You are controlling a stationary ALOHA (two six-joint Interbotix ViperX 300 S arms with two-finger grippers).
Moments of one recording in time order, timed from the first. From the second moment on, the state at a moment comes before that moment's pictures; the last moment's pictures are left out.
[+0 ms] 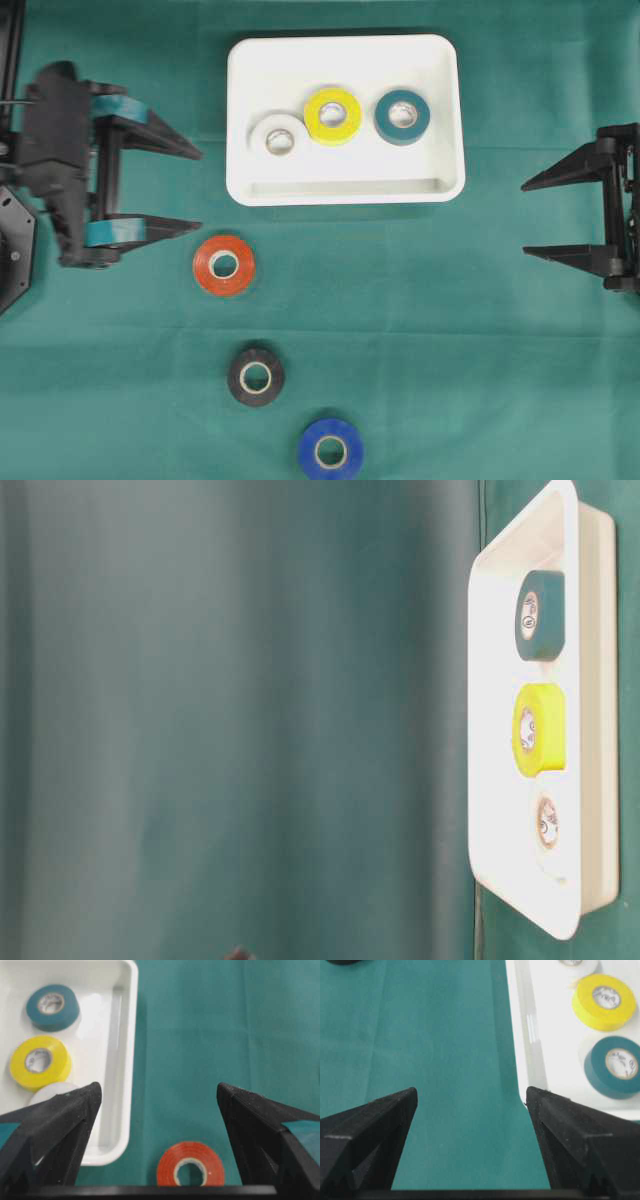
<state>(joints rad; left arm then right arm) 0.06 -0.68 0.85 0.01 0.32 0.03 0.02 -0.90 1.15 -0.27 0.27 0.38</state>
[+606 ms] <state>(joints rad) 0.05 -0.85 1.05 0.00 0.18 0.03 0.02 -0.91 1.15 -0.30 0.22 0.38</state>
